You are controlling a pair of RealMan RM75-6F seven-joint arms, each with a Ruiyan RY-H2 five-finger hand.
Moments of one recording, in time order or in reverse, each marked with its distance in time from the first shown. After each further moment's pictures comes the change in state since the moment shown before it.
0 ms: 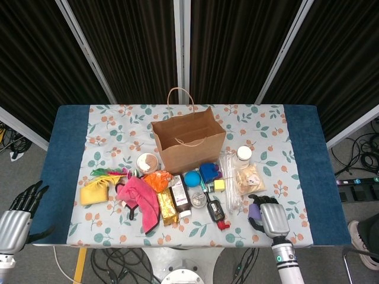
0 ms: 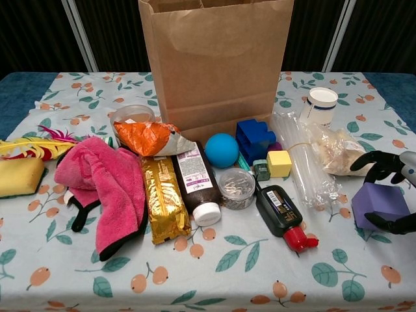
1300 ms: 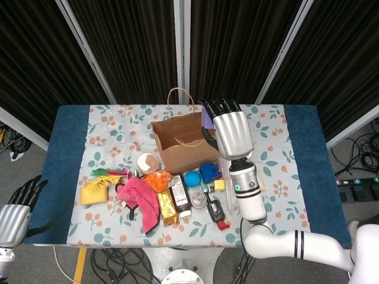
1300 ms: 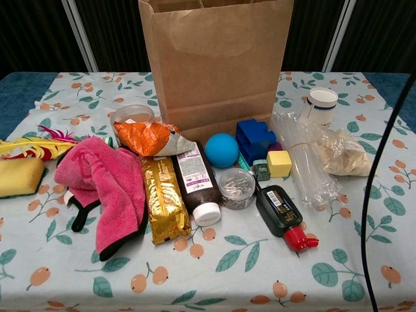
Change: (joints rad) left arm -0.029 0.031 -0.023 -0.035 -0.039 -0.041 0.019; right arm 0.692 -0.012 0.561 -0.152 0.254 -0.005 -0.418
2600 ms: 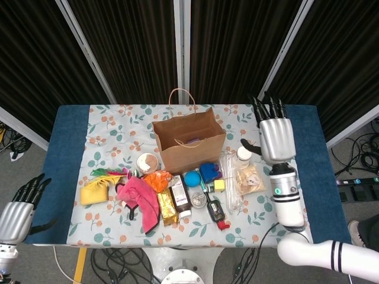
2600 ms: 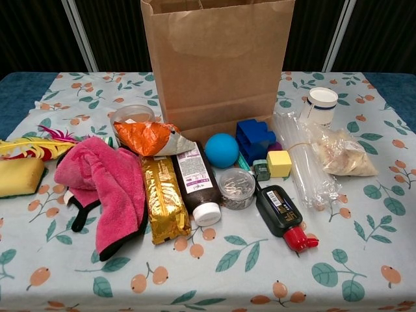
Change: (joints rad) left arm -0.020 -0.015 -0.004 0.007 0.001 -0.023 0.003; right arm -0.188 0.293 -0.195 -0.107 0.014 0.094 0.285
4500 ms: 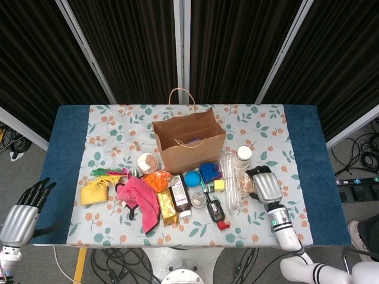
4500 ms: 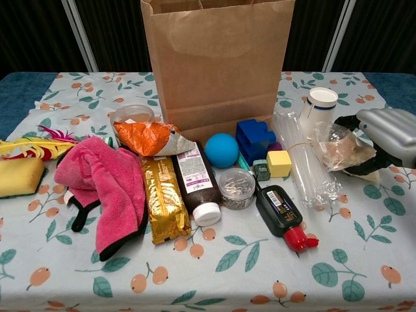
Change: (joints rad) left arm 0.003 -0.047 0.023 0.077 0.023 0.017 -0.015; right arm -0.206 -0.367 -0.313 0.696 -0.242 -0.188 0.331
